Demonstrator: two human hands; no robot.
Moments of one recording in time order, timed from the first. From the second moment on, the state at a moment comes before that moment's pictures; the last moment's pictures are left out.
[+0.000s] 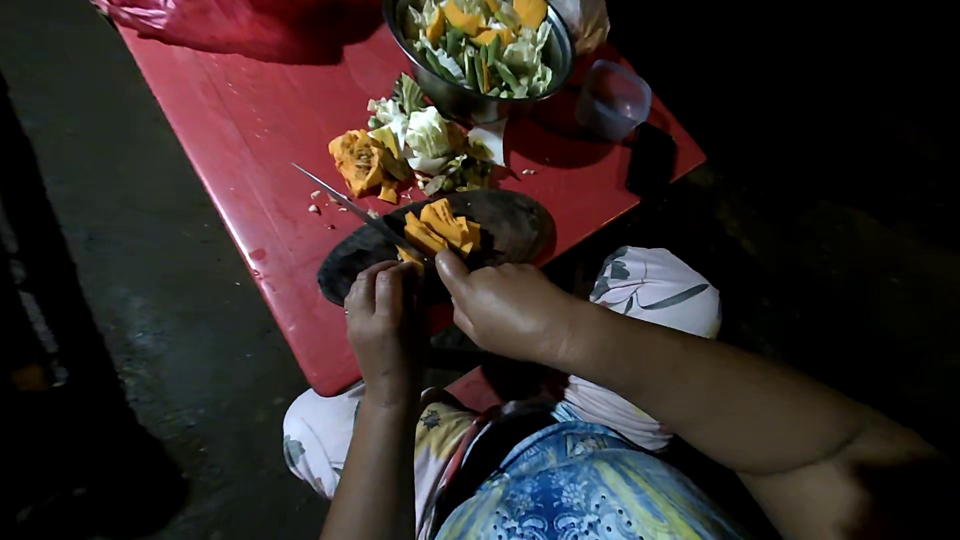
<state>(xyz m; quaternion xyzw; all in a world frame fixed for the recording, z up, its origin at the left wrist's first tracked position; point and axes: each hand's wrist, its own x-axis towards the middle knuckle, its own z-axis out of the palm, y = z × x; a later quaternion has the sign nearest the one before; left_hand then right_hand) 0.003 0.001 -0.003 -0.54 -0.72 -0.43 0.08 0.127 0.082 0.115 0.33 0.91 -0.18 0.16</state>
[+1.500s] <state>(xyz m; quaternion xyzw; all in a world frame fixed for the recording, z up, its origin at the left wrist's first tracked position) -0.021 0.007 0.045 -0.54 -0.79 -0.31 -0.05 0.134 0.115 0.102 0.30 0.86 -0.37 0.19</state>
